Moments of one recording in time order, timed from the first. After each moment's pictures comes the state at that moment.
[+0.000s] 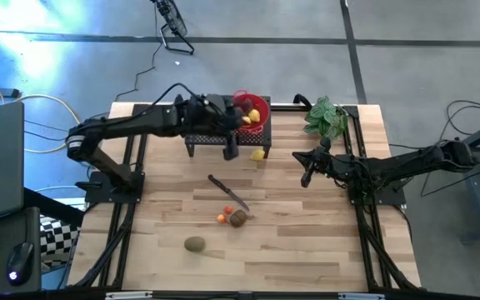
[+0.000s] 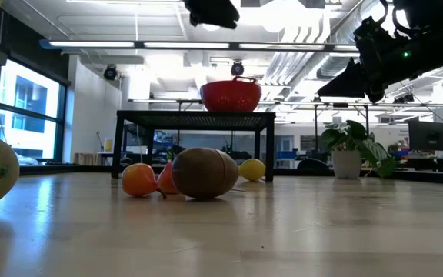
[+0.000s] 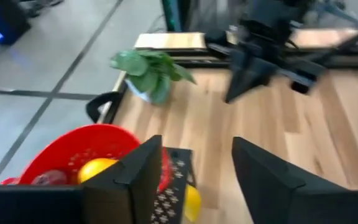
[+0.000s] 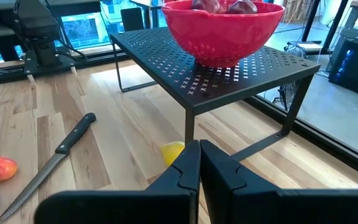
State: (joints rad) left arm 0.20 1.51 1.54 -0.48 -0.05 0.14; right arm 0.04 0.83 0.23 0.34 0.55 0.18
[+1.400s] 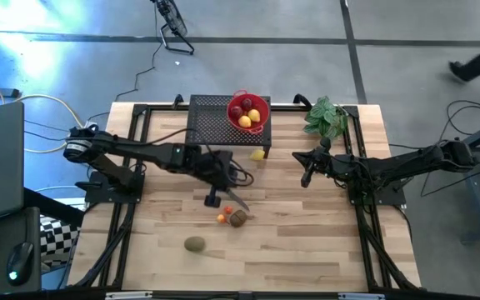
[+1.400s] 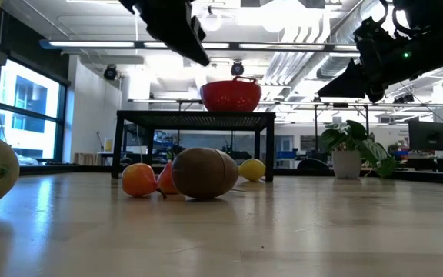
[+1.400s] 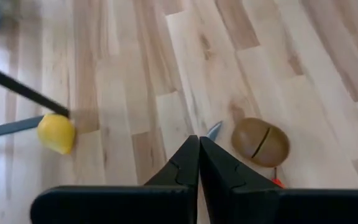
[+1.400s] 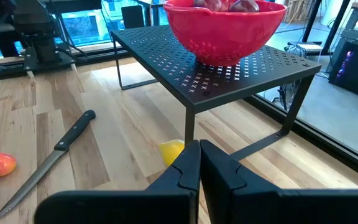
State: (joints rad) left arm -0.07 1.51 1.24 -0.52 0.01 0.18; right arm 0.04 0.83 0.23 0.34 0.55 0.17
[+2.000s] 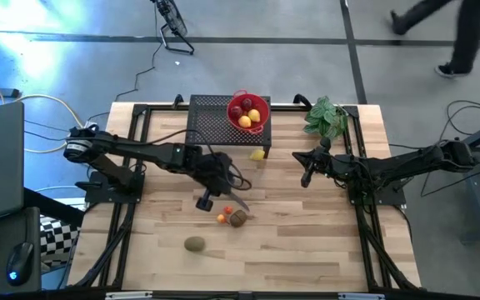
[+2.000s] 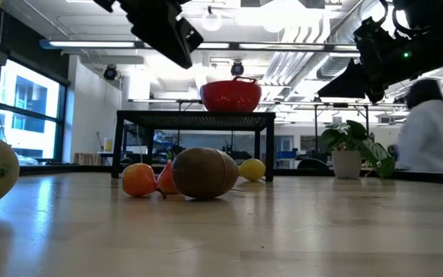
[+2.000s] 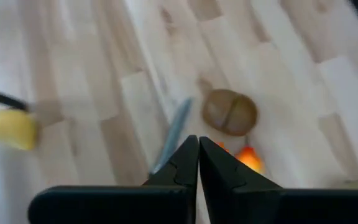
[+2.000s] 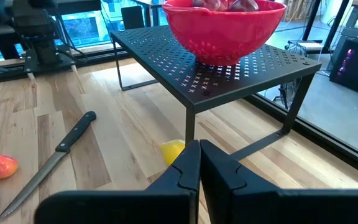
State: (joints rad) left arm -0.07 1.51 1.24 -0.61 0.14 0.26; right arm 0.04 0.83 0.23 0.34 0.55 0.18
